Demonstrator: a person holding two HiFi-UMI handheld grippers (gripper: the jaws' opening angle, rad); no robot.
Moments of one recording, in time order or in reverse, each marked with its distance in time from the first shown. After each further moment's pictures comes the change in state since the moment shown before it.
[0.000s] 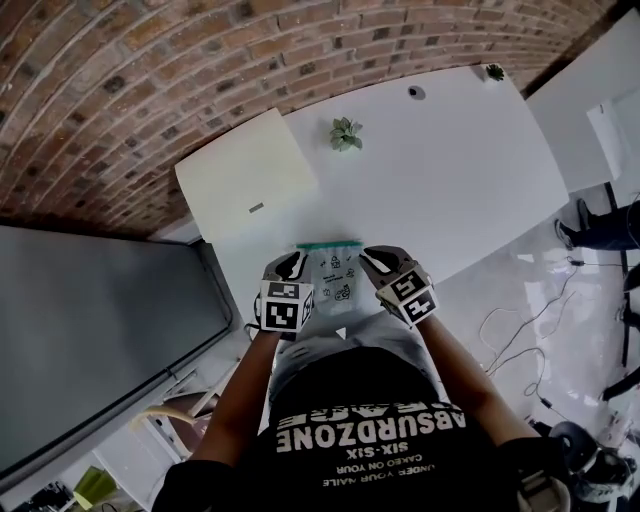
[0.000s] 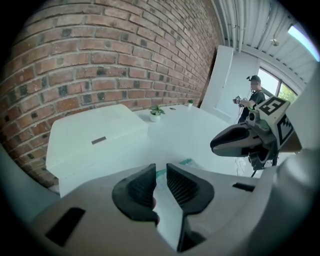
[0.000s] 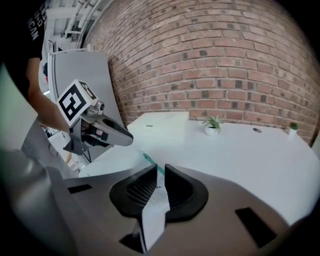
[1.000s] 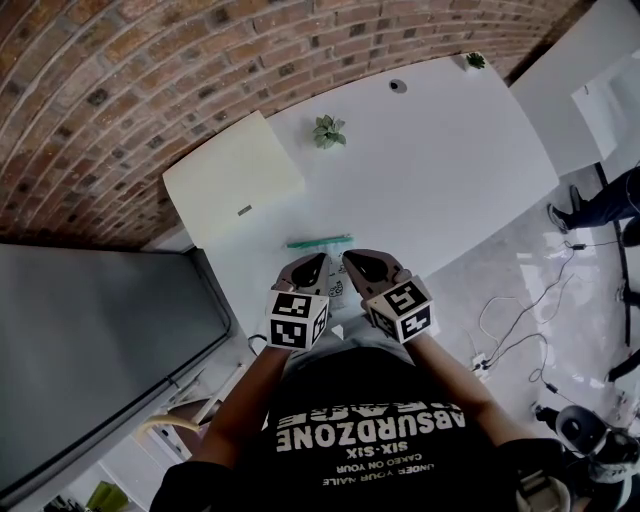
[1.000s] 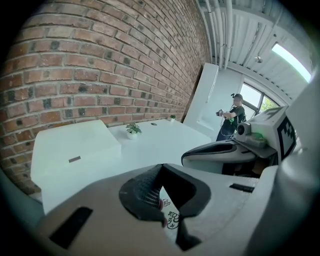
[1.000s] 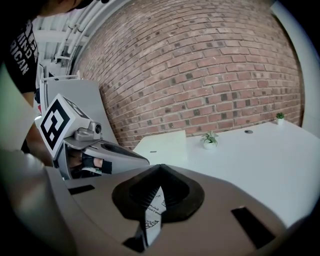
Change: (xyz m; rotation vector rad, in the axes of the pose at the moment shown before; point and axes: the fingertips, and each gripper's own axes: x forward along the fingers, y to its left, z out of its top) left arm -0.036 -0.078 0.053 0.013 -0.134 -0.171; right arm -0.042 0.031 0.060 0.195 -0.204 -0.041
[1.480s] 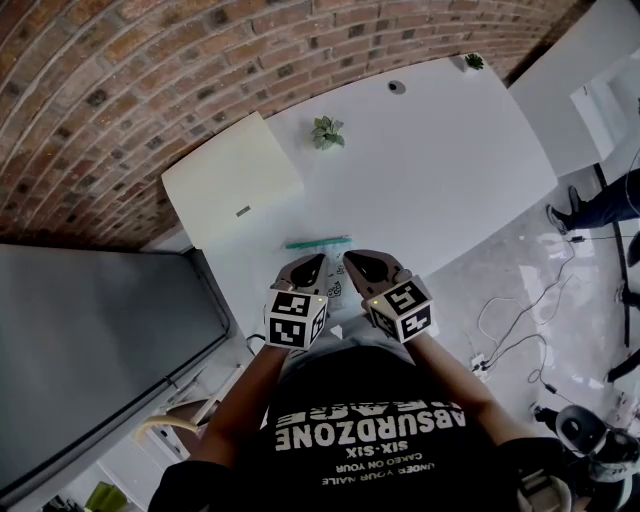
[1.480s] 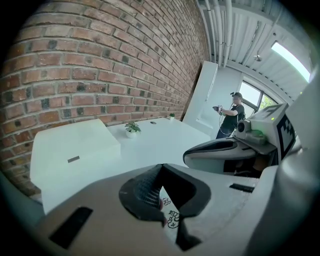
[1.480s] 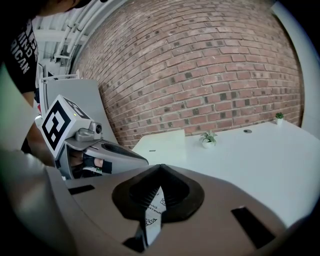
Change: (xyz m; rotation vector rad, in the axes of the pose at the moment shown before) left arm 0.003 -0.001 -0.003 0.014 0.018 -0.007; right arm -0.003 -0.004 -0.002 -0.002 0.013 -0.006
